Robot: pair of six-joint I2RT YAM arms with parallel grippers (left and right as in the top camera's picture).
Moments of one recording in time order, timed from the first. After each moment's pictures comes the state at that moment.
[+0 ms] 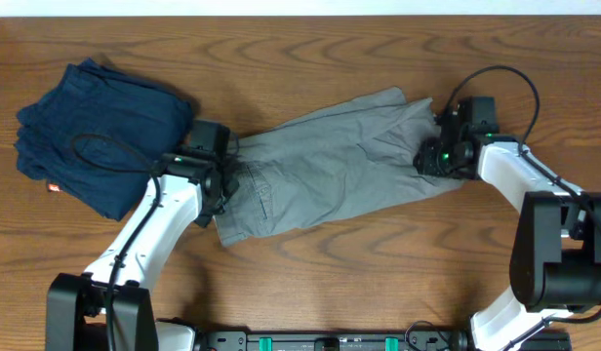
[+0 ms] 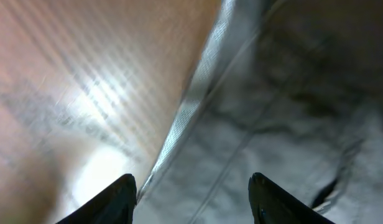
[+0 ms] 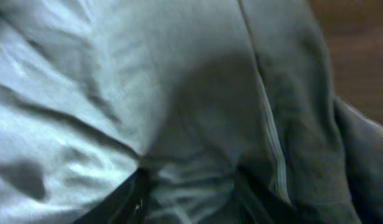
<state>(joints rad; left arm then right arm) -0.21 1.50 0.92 -0.84 -0.12 -1.10 0.00 1.83 1.02 -0.48 -0.20 0.16</state>
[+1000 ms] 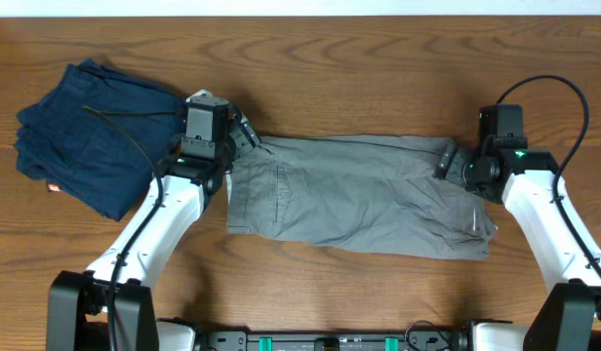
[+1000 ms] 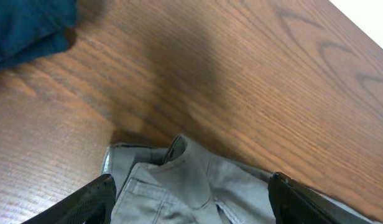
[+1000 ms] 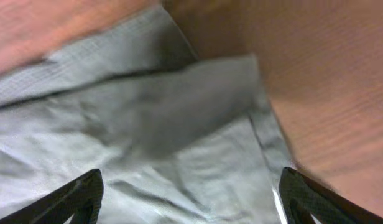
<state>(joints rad) -0.21 1.52 0.91 -0.23 -0.03 -0.72 -0.01 1.49 0.97 -0.68 0.03 0.42</state>
